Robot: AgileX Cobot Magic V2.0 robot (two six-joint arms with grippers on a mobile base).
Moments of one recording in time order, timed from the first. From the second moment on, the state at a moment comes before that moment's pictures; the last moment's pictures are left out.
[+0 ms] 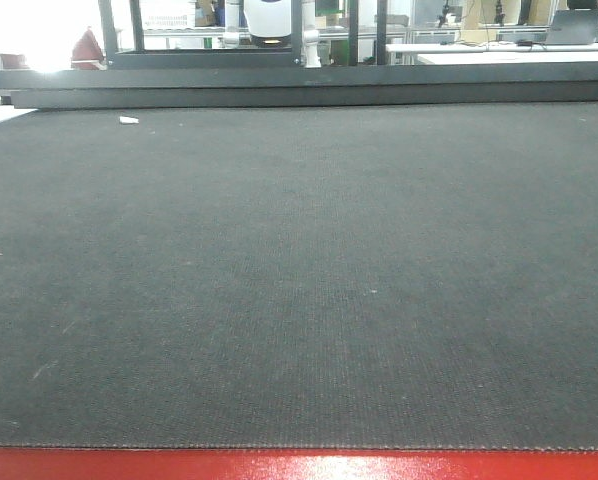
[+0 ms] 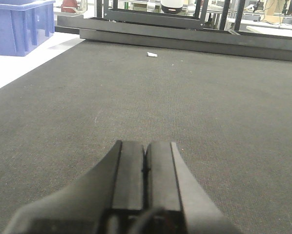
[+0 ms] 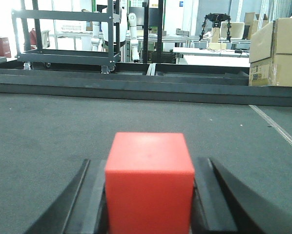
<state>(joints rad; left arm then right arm) -0.02 -0.02 0.03 -0.06 0.06 -0.02 -0.01 0.24 -0.33 0.06 0.09 -0.03</state>
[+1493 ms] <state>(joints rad) -0.02 -0.02 0.03 -0.06 0.06 -0.02 -0.01 0.24 -0.33 0.06 0.09 -0.03</state>
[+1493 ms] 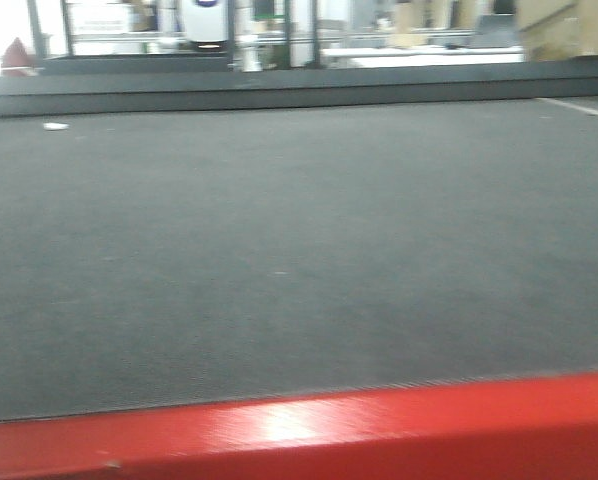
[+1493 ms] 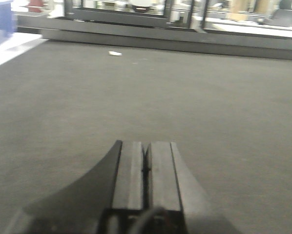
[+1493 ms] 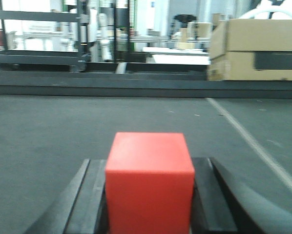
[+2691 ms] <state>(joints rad) -0.02 -0.02 0.03 -0.06 0.06 -0.02 -0.01 0.24 -0.33 0.06 0.09 -0.03</state>
